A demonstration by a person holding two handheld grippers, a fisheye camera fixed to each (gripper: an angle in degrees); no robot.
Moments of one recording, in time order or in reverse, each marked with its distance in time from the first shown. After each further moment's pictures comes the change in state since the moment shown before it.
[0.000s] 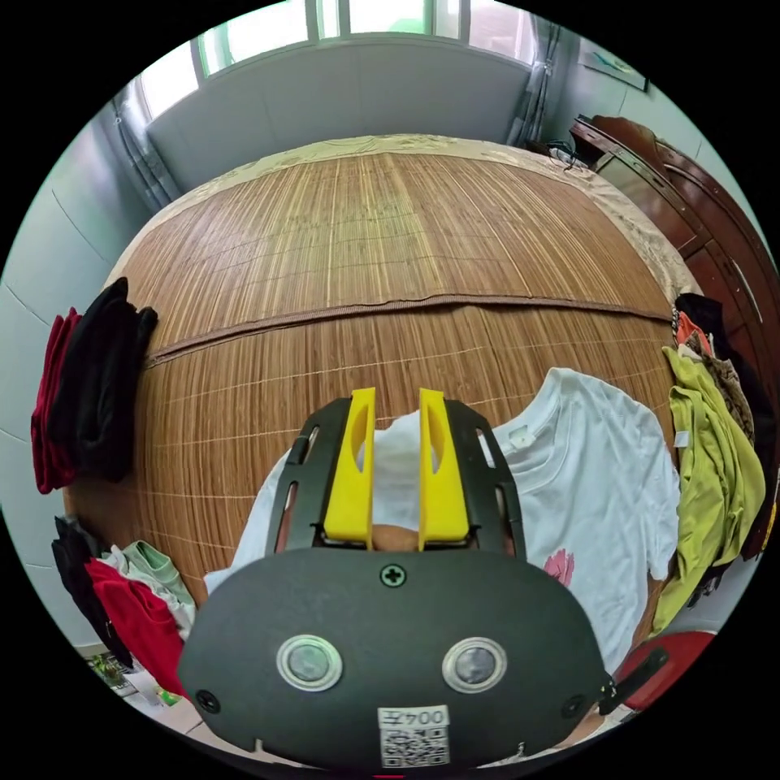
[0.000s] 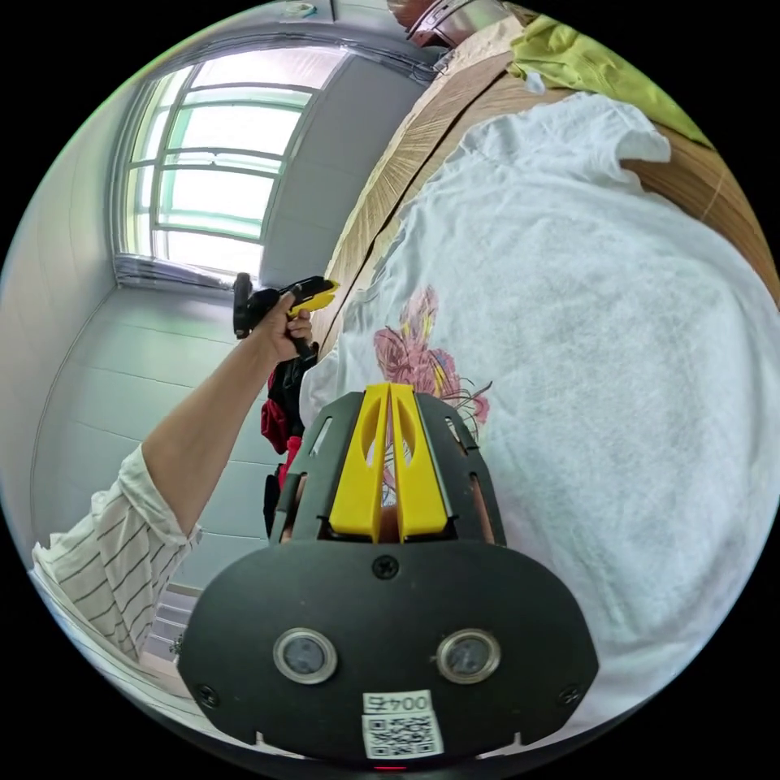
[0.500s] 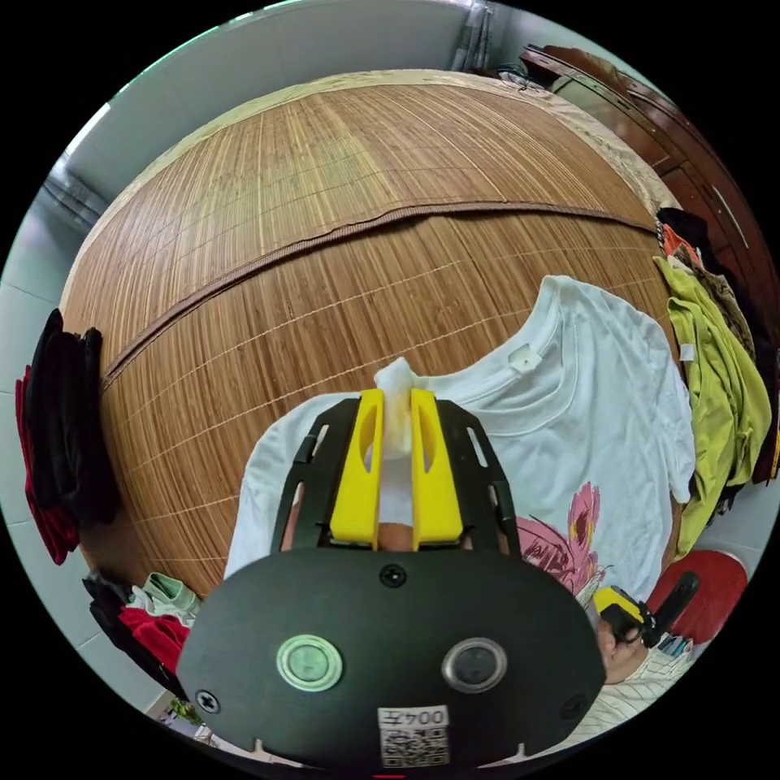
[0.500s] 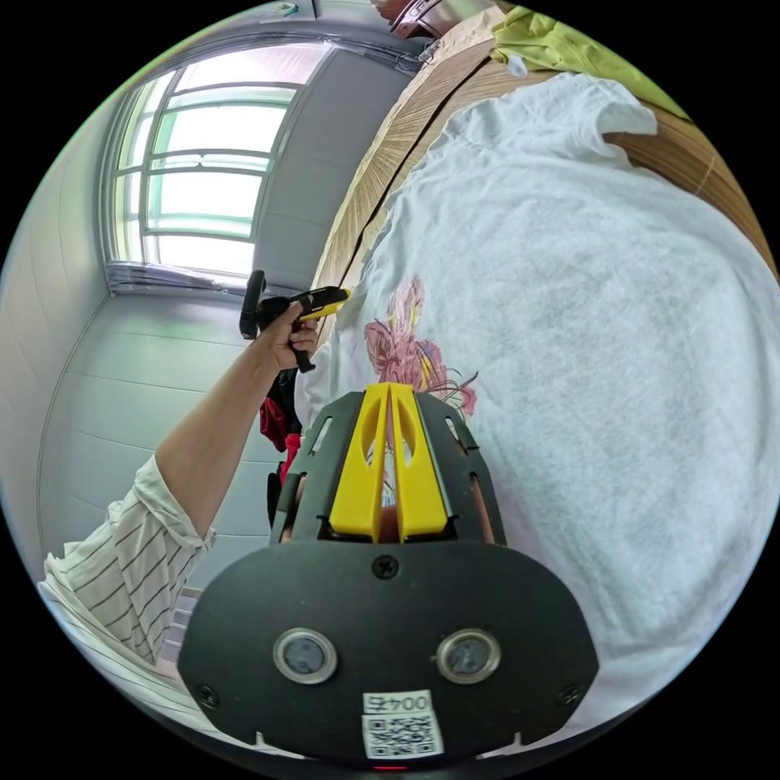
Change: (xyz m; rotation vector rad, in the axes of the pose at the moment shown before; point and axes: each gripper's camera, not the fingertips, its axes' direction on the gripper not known) left arm 0.034 -0.013 0.055 -0.173 0.054 0.223; right arm 0.023 0.021 0.005 -0.035 -0.001 0.044
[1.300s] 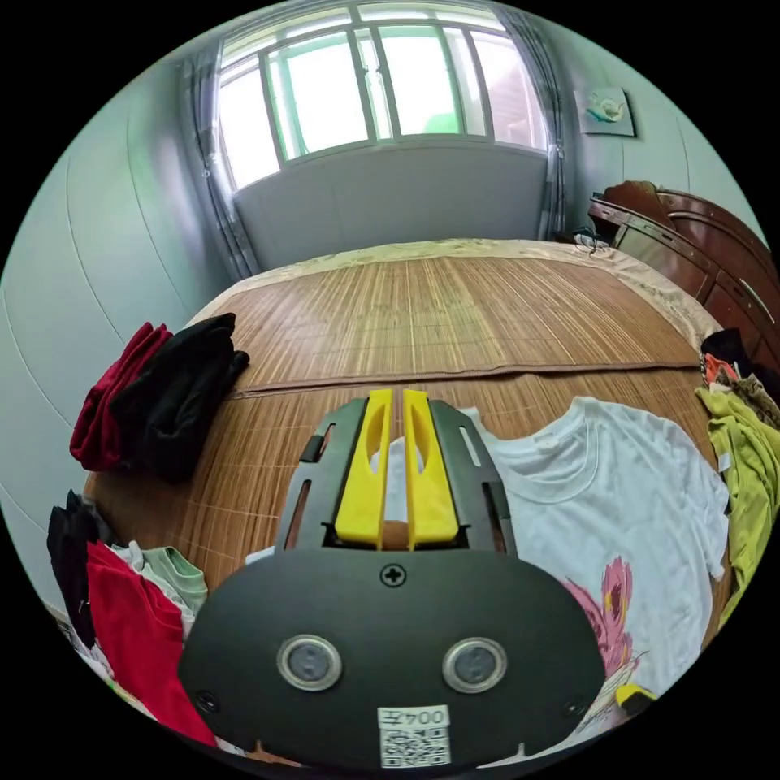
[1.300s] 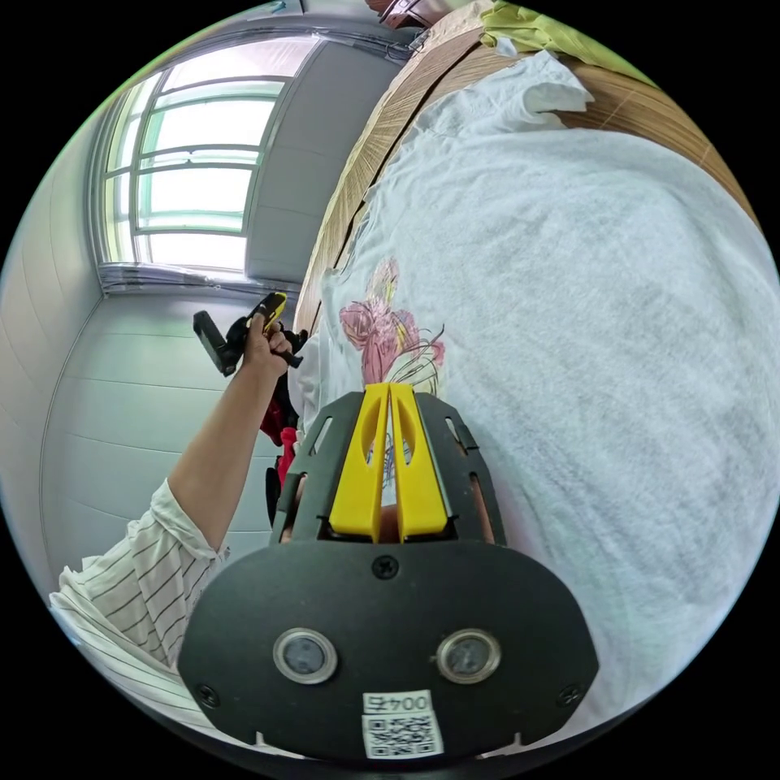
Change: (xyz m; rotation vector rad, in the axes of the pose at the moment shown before) left arm 0.000 0.084 -0.061 0.521 -0.258 -0.269; right arm 0.013 0.028 0.045 -0.040 0.007 0.027
